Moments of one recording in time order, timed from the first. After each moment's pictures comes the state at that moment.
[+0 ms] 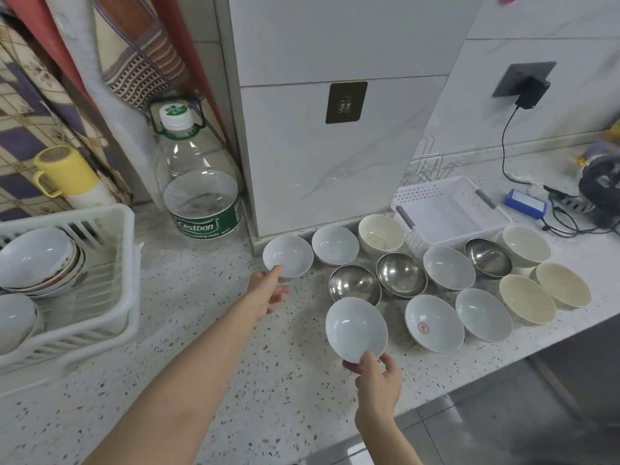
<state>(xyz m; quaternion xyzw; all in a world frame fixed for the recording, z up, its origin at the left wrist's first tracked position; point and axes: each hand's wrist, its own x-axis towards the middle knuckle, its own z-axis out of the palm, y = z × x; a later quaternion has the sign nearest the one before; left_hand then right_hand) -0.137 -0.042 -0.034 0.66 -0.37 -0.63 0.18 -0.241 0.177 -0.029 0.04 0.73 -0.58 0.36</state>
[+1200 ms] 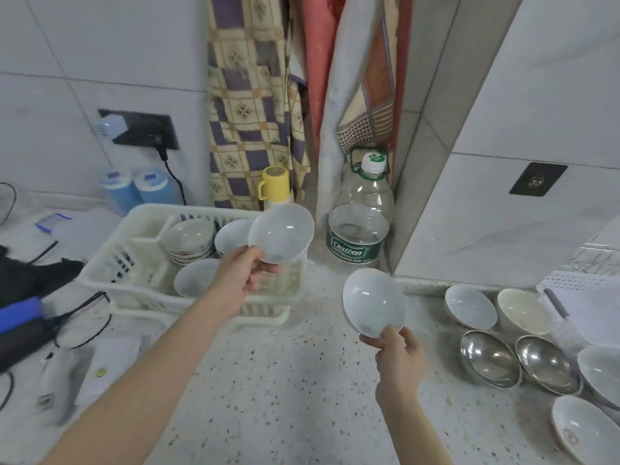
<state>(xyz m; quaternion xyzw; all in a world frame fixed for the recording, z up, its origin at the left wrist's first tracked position) 0.161 -0.025 0.092 0.56 -0.31 -0.59 0.50 -0.076 0.084 0.049 -0.18 0.66 -0.59 0.43</state>
